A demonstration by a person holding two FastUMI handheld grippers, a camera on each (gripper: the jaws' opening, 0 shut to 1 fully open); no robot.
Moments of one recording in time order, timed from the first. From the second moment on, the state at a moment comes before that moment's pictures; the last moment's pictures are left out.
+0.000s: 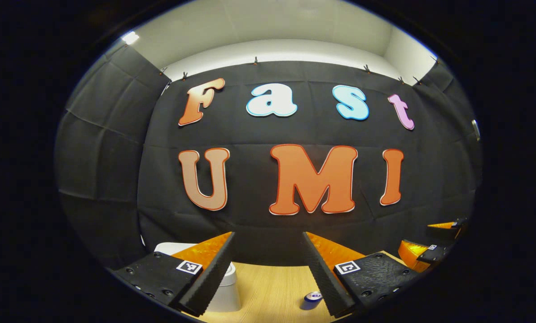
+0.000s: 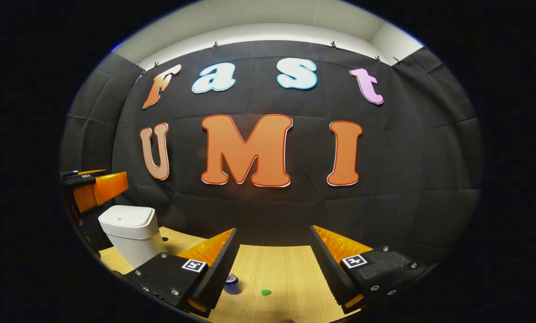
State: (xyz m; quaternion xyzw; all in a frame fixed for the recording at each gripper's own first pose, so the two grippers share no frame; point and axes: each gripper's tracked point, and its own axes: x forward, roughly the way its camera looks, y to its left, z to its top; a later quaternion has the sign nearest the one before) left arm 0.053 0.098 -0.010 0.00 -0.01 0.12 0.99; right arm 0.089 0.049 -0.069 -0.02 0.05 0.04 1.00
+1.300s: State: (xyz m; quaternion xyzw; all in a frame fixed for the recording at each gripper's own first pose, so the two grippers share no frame) left arm 0.101 0.289 -0.111 -0.09 0.31 0.12 0.94; right arm 0.101 0.064 -0.087 -0.04 0.07 0.04 1.00
